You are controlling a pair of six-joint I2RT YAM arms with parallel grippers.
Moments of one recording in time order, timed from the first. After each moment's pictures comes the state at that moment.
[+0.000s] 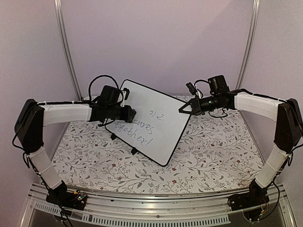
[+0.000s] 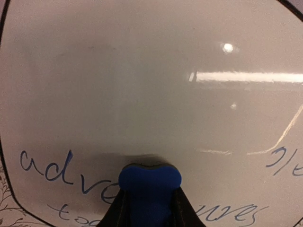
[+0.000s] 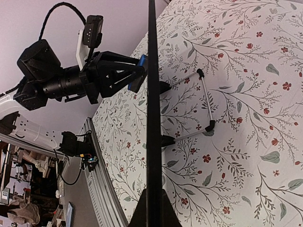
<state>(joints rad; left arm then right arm) -0.59 1.73 1.17 -0.09 -0.03 -0.30 0.44 1.71 1.30 -0.30 -0.85 0.30</state>
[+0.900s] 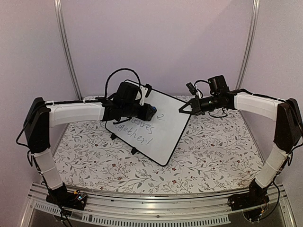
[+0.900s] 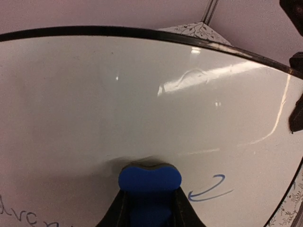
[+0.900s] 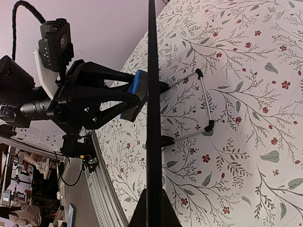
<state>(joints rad) -0.77 1.81 1.35 -0.10 -0.05 -0.21 0.44 1.72 1.30 -0.29 -0.85 0.31</state>
